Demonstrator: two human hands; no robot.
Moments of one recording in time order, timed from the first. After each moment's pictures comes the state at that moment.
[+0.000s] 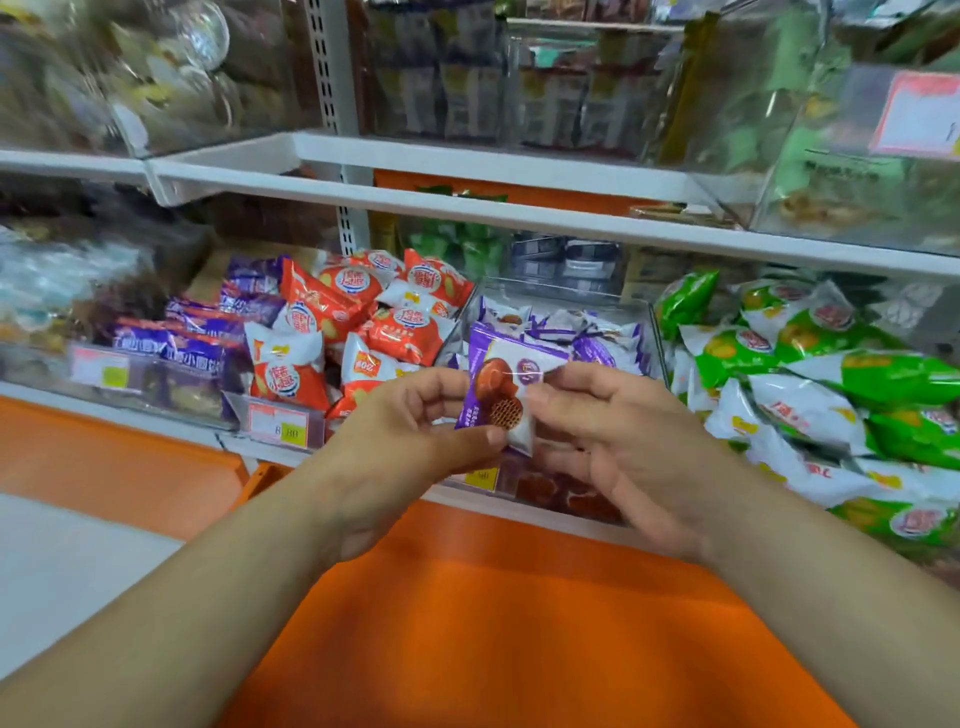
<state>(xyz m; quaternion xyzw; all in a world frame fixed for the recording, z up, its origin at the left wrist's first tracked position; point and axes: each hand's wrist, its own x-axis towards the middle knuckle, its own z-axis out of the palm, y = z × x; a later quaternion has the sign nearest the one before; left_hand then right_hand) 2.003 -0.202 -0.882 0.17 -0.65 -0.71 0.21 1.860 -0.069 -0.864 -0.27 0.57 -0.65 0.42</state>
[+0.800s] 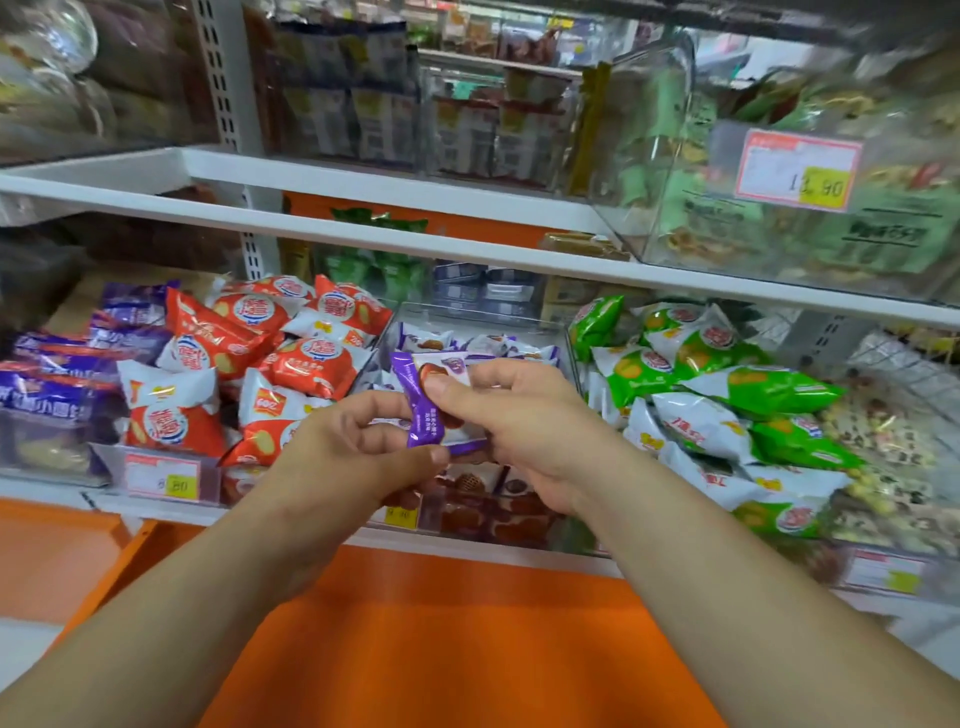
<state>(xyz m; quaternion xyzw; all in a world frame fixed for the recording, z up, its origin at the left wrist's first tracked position) 1.969 -0.207 -0.888 0.20 -0.64 -0.71 0.21 1.828 -0.105 -0.863 -0.26 0.69 -0.59 0.33</state>
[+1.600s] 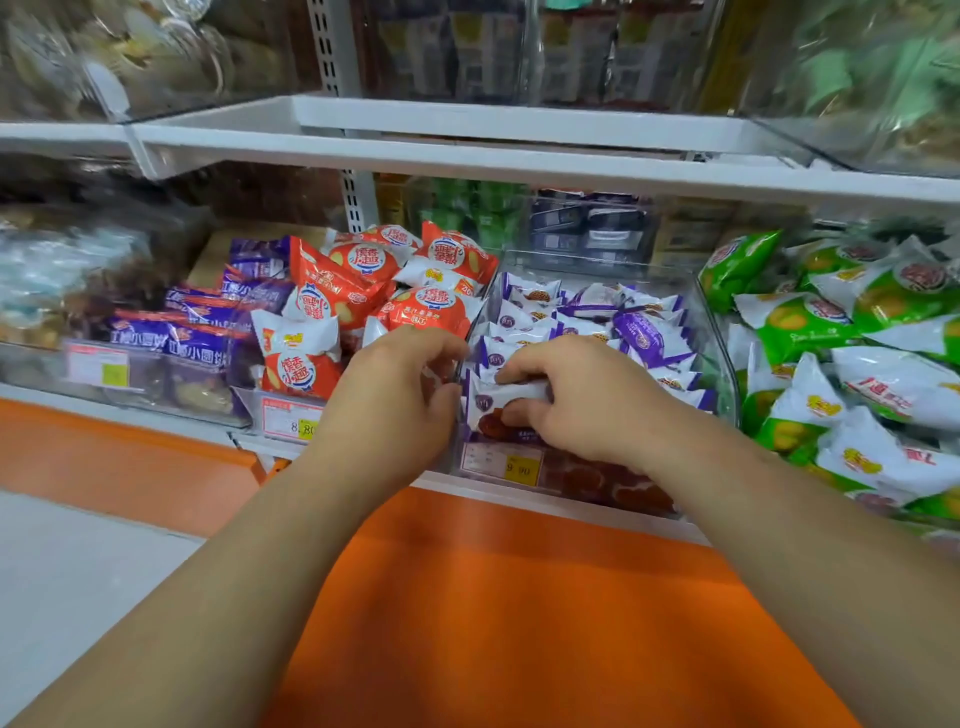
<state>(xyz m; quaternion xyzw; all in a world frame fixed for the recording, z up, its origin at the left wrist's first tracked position) 1.990 -0.272 -0.912 0.24 -0.89 -0.22 0.32 1.835 -0.150 -0.889 -0.54 0.83 -0.16 0.04</state>
